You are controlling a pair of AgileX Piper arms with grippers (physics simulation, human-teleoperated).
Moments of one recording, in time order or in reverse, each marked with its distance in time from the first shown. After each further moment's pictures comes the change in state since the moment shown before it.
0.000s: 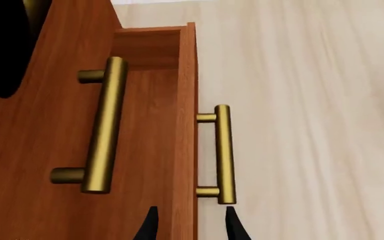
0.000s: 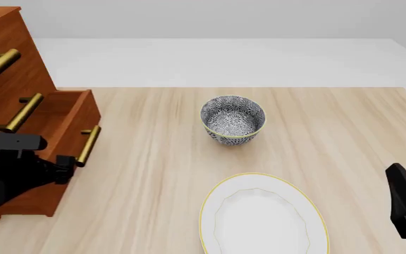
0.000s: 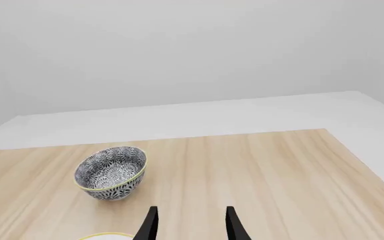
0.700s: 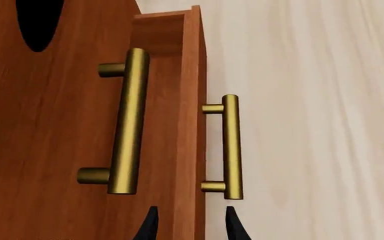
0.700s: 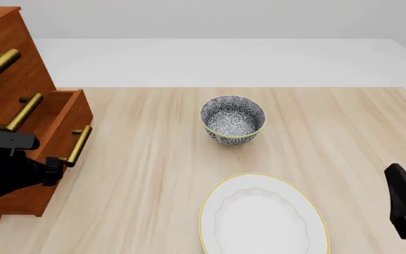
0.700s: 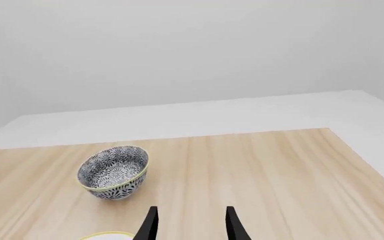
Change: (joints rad) left arm 0.081 0.009 -0.045 0.108 0.136; right arm 0.009 0.000 0.000 0.001 0.006
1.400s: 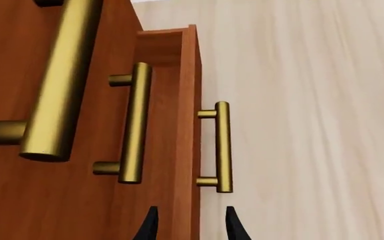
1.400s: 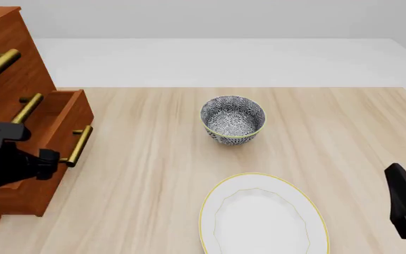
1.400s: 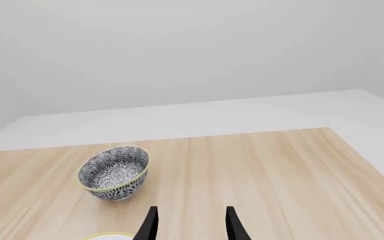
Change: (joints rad) left arm -0.029 -0.174 -0.035 0.185 -0.030; right arm 0.001 0.000 0.000 -0.001 0.006
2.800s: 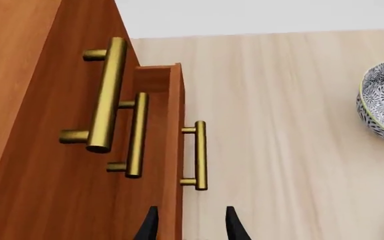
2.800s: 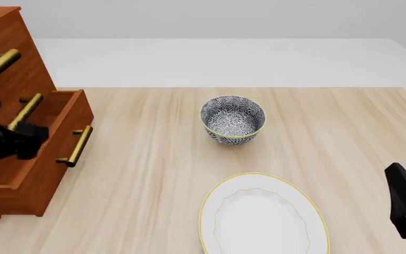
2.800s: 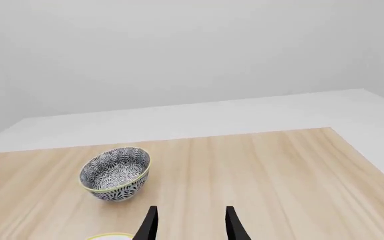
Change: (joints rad) left arm -0.082 -0.293 -0.165 0.380 -0.094; right arm 0.003 0.000 0.000 -0.004 0.008
